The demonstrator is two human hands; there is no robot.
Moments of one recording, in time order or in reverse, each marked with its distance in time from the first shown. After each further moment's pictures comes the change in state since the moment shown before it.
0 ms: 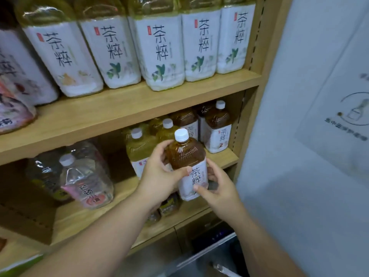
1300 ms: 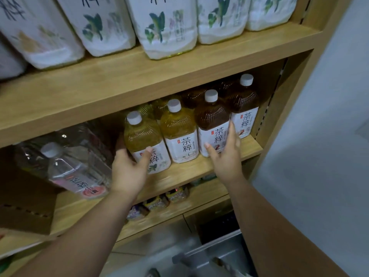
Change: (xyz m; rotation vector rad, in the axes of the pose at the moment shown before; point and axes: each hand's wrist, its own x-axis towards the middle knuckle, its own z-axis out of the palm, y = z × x) left_hand 0.047 -0.075 -0.054 0.404 0.463 -0.161; right_hand 0.118 0.050 0.026 -0.062 0.253 -0.010
